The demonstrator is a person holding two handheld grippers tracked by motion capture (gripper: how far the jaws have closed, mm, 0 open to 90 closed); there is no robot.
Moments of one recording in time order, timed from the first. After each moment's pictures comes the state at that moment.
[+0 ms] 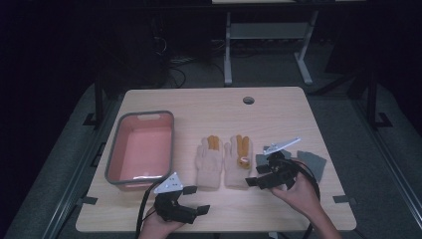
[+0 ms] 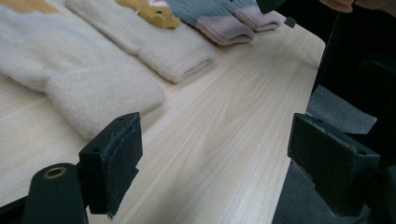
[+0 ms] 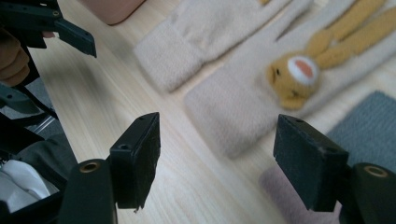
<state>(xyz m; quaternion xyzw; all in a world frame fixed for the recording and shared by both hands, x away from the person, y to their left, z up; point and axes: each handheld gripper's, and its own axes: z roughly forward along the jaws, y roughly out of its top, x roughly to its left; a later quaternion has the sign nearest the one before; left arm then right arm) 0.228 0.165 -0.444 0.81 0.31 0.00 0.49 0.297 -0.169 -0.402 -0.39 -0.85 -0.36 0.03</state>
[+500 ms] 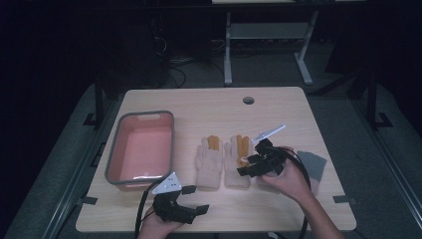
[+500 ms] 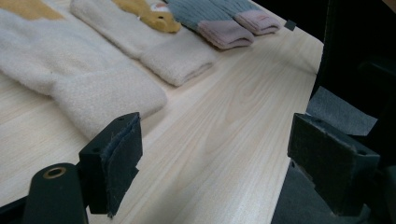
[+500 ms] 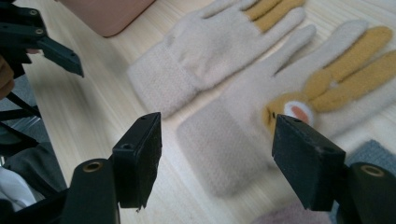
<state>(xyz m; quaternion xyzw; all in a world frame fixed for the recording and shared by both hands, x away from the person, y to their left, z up) 0.226 0.166 -0.442 0.81 0.31 0.00 0.50 0.329 -0.145 -0.393 -0.37 -0.86 -0.35 0.02</state>
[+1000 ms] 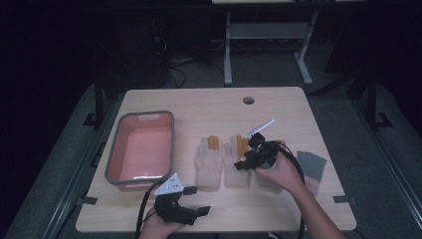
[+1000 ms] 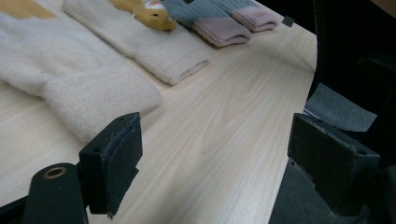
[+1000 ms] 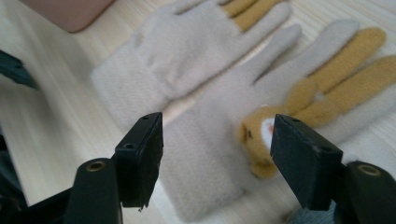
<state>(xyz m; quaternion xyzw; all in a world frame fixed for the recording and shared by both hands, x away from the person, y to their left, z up) 0.225 0.162 -0.443 0.81 0.31 0.00 0.49 0.357 -0.132 -0.406 -0.37 -0.87 -0.31 0.02</state>
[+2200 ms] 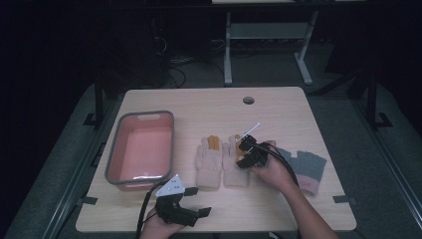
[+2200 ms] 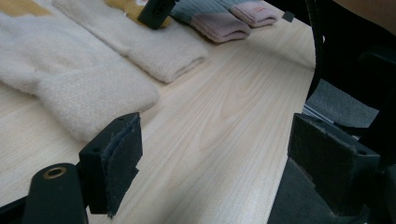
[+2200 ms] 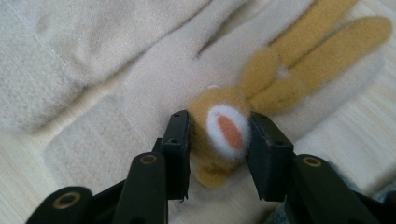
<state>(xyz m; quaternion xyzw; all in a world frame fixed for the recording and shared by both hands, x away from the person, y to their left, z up) 0.223 0.161 -0.443 0.82 0.30 0.01 0.49 0.374 -0.112 -0.438 -0.39 -0.90 -0.21 -0.05</state>
